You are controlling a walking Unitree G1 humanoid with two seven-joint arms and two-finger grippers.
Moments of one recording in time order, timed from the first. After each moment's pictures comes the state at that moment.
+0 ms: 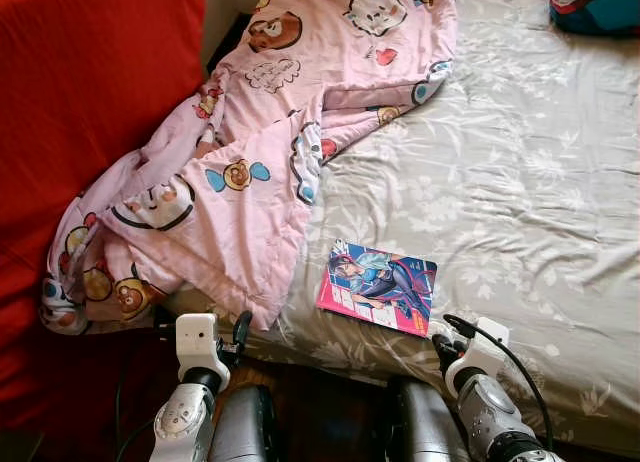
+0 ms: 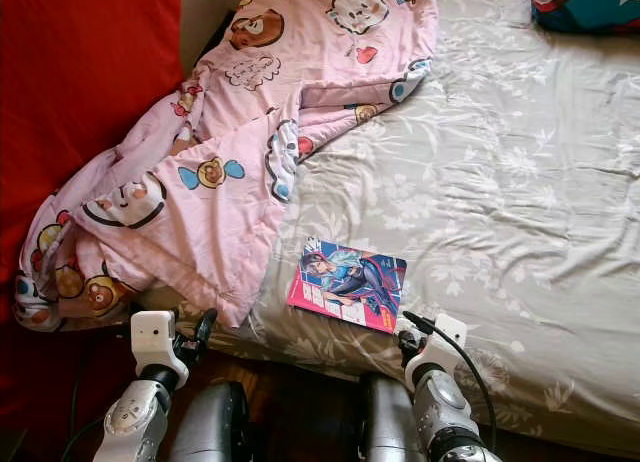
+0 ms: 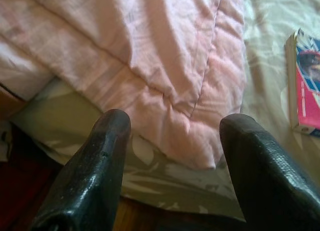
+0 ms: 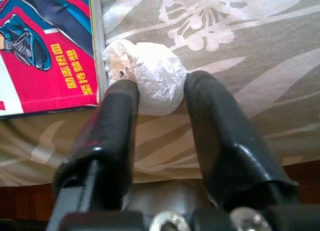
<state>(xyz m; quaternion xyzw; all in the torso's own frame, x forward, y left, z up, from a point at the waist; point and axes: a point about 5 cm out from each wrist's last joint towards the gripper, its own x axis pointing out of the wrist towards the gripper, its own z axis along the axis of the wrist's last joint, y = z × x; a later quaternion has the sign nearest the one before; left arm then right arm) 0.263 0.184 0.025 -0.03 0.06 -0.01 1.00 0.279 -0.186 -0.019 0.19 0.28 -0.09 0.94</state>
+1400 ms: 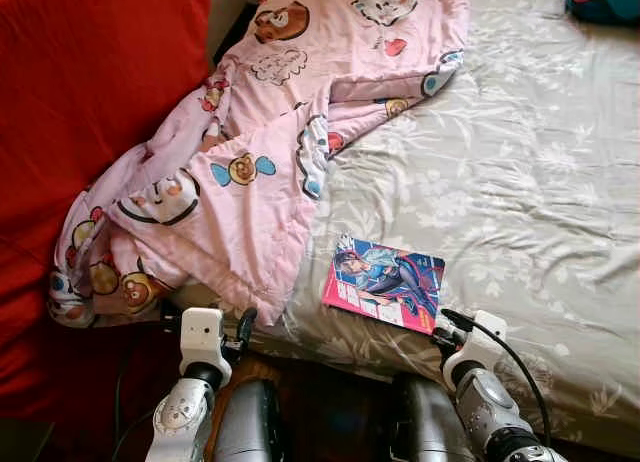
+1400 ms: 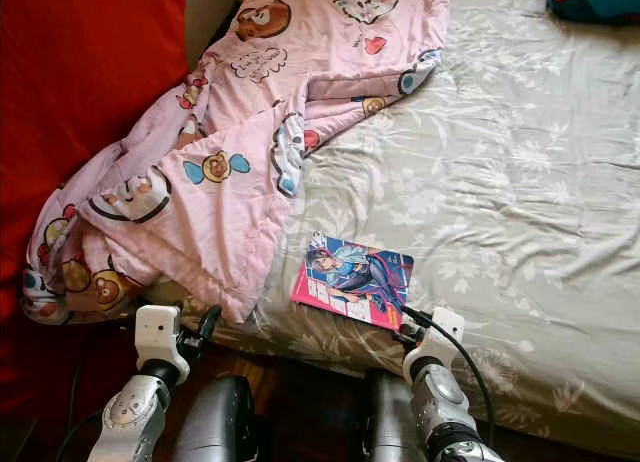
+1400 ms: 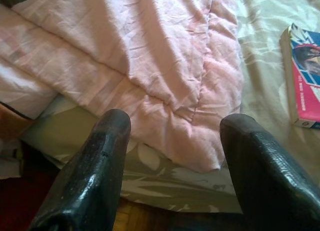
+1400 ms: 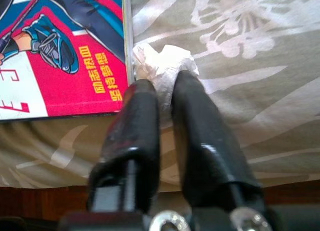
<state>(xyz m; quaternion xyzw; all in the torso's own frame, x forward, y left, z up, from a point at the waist) 0.267 0.181 0.037 0.01 0.04 -0.04 1.00 0.285 -0.183 -0.014 0.19 0.26 -0.08 0.94</state>
